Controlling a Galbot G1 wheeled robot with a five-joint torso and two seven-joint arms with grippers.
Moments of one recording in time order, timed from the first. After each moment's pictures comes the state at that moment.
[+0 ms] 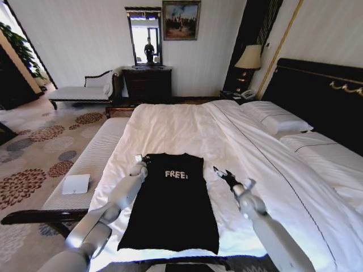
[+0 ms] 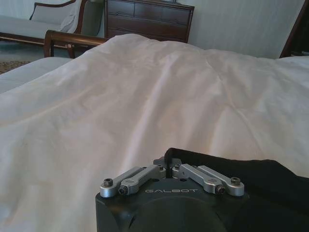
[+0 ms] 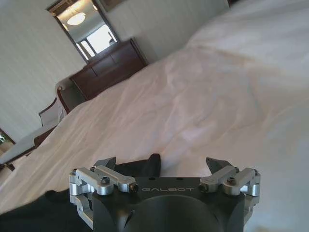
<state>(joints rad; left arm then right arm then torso) 0.41 -1.32 0.04 -0.80 -0.76 0.11 -0.24 -0.92 1.07 0.31 1.42 1.07 -0.20 0.04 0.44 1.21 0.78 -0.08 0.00</state>
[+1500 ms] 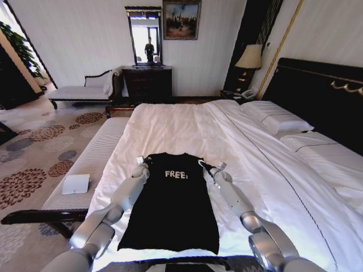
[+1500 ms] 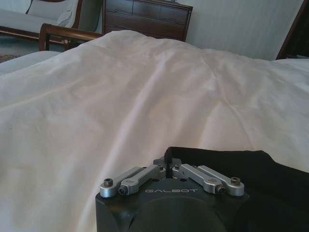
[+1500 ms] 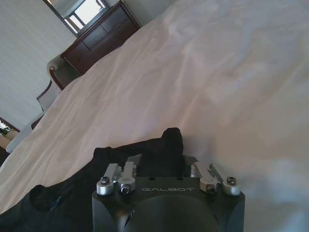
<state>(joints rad) 0.42 -1.36 0.01 -0.76 -0.74 0.08 -0.22 -0.53 1.31 0.23 0.79 0.96 -0.21 -0.14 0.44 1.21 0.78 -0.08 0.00</state>
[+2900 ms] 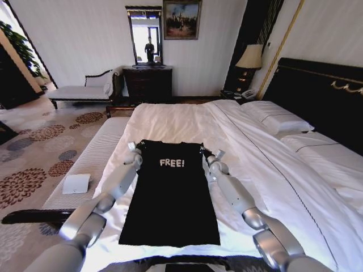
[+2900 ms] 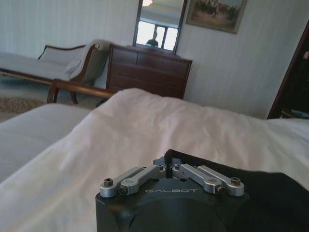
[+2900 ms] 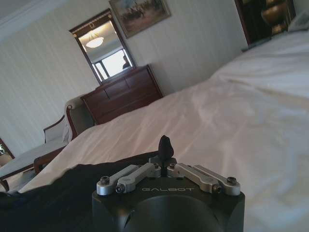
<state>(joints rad) 0.28 -1.26 0.04 -0.84 -0.84 0.07 -0.22 -0.49 1.25 0.10 1.02 0.91 -0.03 0.06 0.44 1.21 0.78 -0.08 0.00</state>
